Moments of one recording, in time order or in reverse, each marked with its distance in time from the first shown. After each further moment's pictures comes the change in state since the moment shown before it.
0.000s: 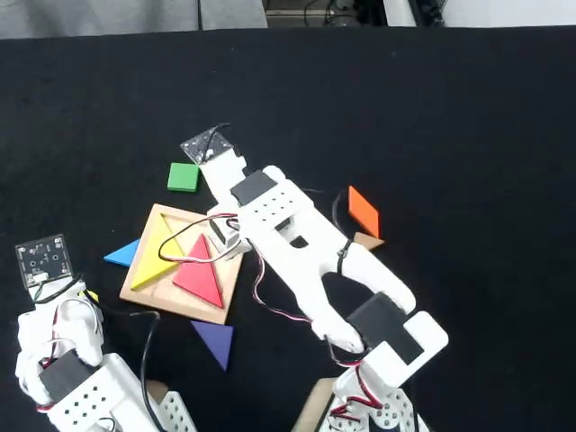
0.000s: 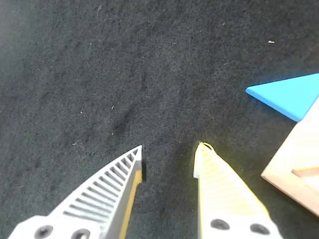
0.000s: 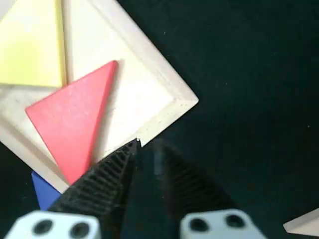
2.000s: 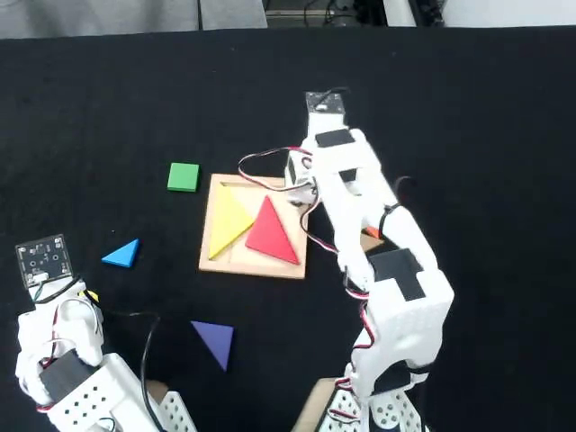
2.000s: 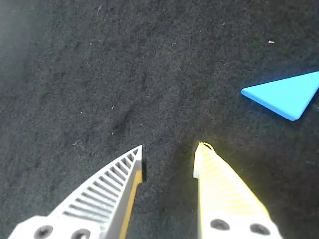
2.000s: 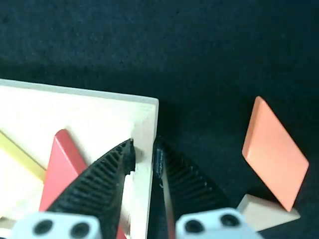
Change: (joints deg) left arm 0.0 0.0 0.0 0.0 0.0; right arm 23.7 13.3 -9.8 -2.6 -10.2
